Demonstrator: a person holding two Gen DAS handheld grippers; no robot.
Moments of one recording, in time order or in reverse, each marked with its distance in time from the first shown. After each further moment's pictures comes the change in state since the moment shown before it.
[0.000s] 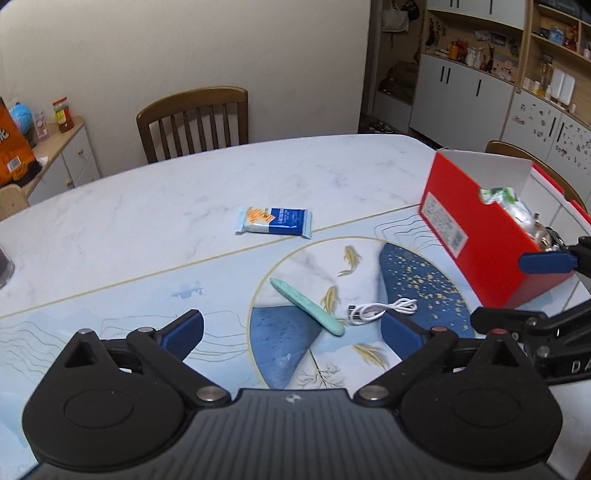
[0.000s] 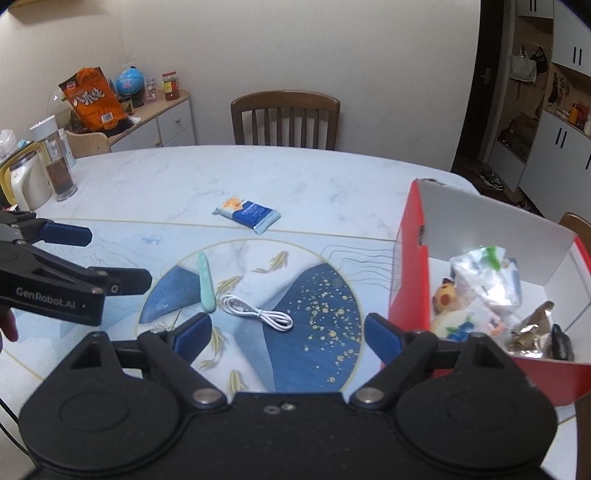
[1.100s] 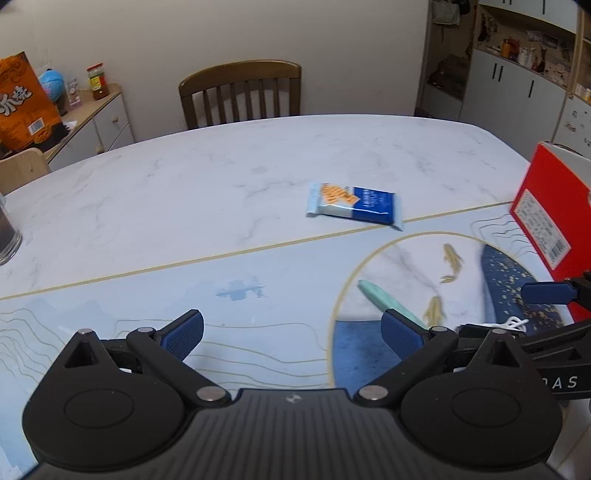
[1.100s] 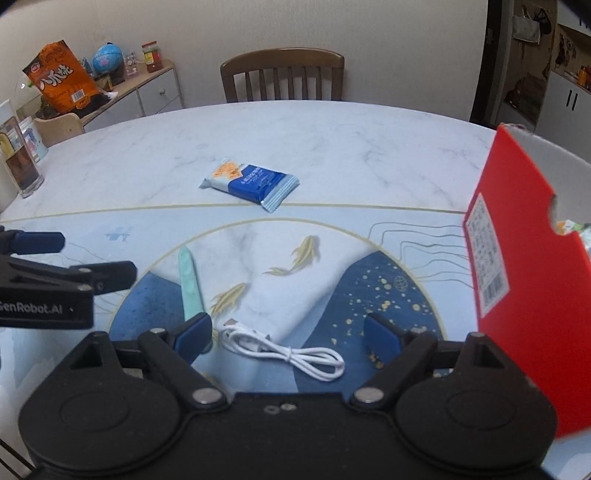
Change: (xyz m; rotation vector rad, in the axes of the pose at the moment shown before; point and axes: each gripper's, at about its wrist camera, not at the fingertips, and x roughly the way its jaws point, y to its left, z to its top) left arm 0.075 0.053 -0.001 -0.082 0.041 0.127; right arm 0.120 0.020 0.012 0.068 0.103 0.009
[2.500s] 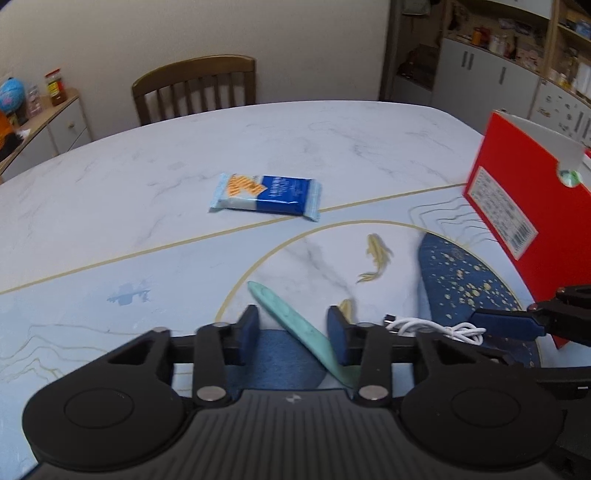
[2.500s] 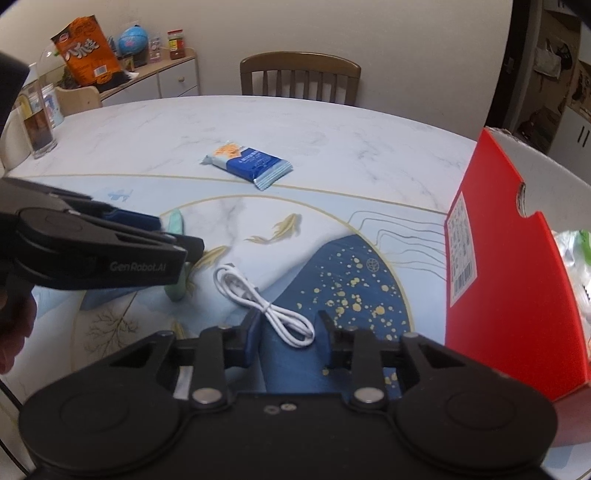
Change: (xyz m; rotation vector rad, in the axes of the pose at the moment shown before) left arm 0.025 -0.072 -0.002 0.063 0.006 -0.087; right arm -0.019 -0.016 -0.025 -0.129 -0.023 -0.003
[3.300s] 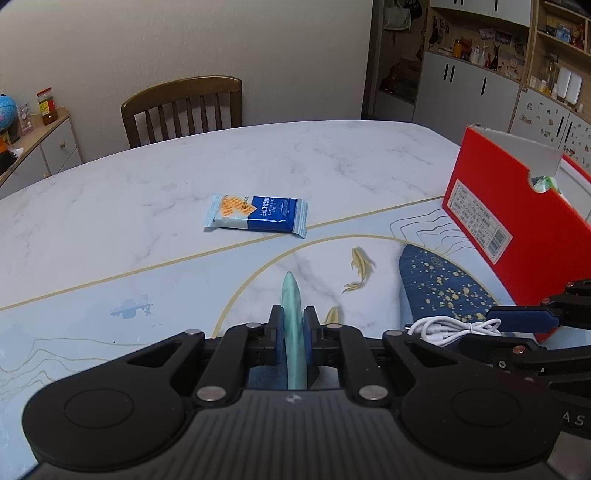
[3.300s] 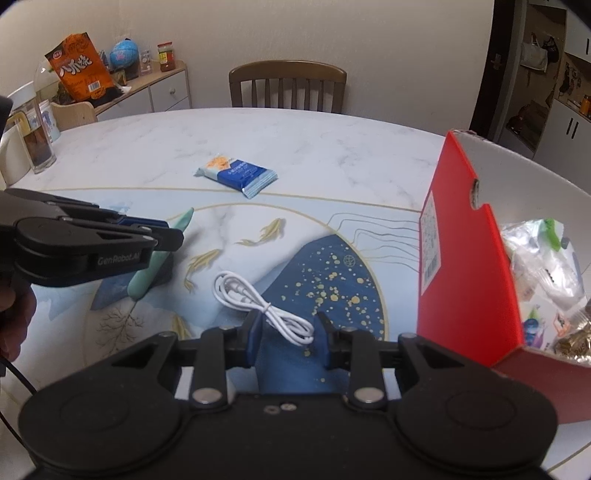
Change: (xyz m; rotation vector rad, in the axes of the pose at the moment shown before) left arm -0.021 0.004 -0.002 0.017 -0.062 -0.047; right arm -0.029 -0.010 -0.005 0.051 -0.023 -0.010
